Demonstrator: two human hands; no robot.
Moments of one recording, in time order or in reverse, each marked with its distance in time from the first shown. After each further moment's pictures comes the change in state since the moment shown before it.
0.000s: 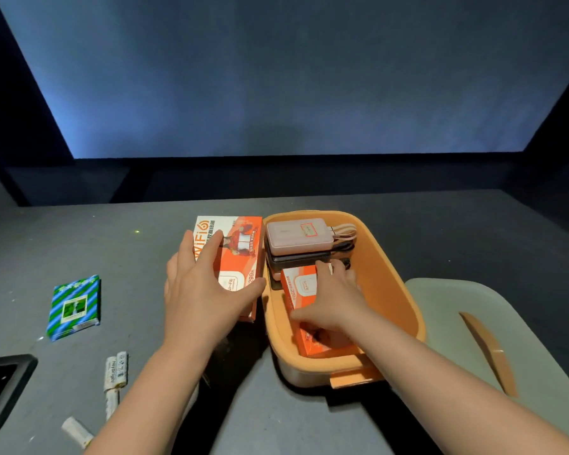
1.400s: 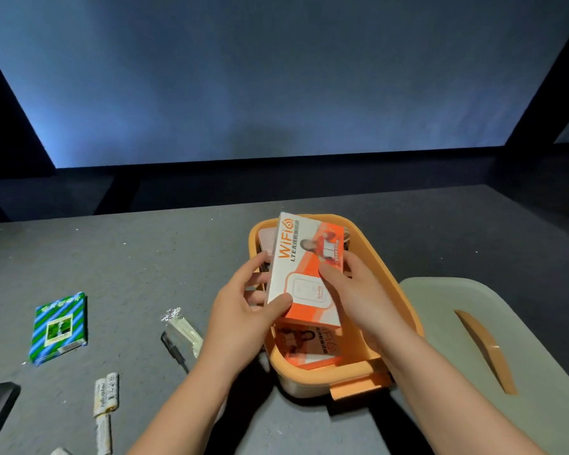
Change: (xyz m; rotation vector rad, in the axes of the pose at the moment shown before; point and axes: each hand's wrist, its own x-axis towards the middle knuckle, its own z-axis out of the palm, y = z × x) left_hand -0.015 0.033 0.017 -0.754 -0.353 -0.107; right_hand -0.031 0.011 -0.031 0.938 0.127 0.042
